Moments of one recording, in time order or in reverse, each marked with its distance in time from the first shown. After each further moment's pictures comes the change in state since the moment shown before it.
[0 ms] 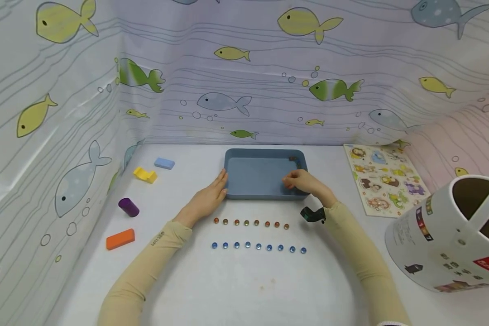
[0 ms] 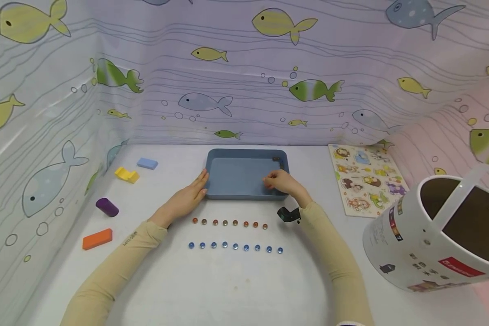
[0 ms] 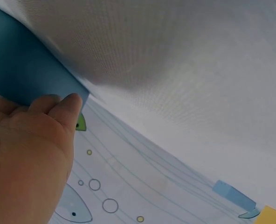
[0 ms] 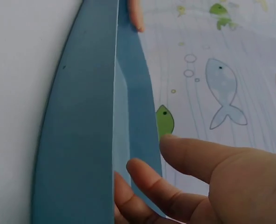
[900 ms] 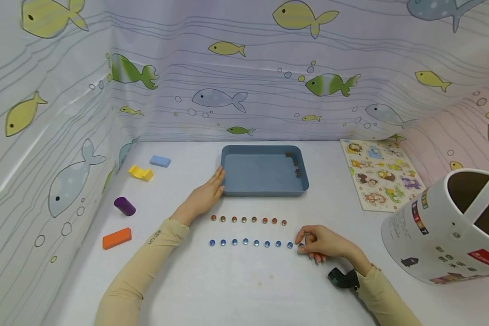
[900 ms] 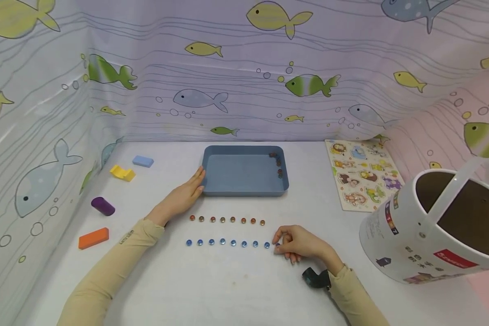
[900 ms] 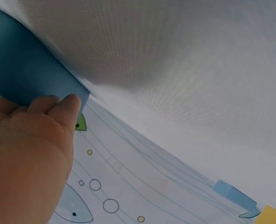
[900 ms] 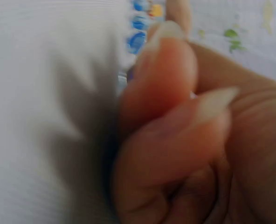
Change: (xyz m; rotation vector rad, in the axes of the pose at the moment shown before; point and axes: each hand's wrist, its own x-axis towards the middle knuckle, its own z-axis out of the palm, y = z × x) left_hand 0.002 -0.001 0.000 -0.021 -0.015 -0.005; right_hand -0.133 0.055 0.065 0.252 -0.274 -0.068
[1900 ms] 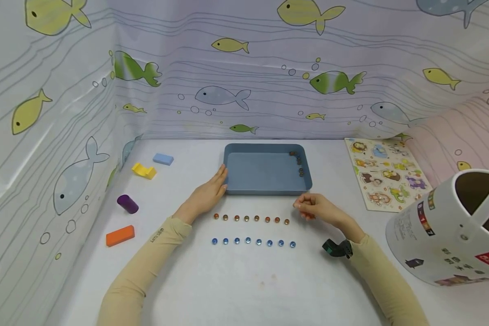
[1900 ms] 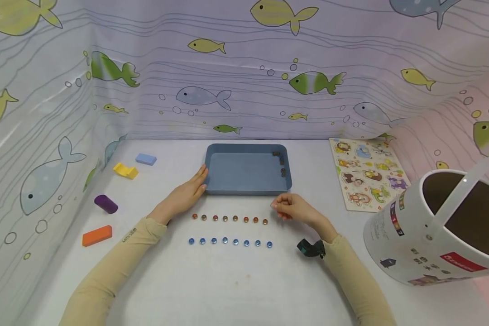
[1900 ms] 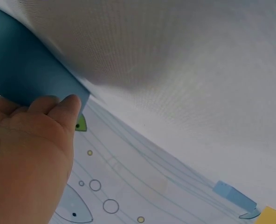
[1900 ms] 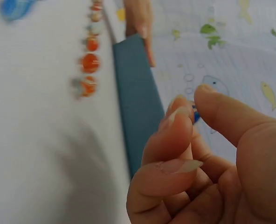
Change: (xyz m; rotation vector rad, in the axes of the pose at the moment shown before) left_hand 0.000 0.001 -0.001 0.018 0.000 -0.005; right_hand 0.047 -0.021 -0.044 0.066 0.164 -0.047
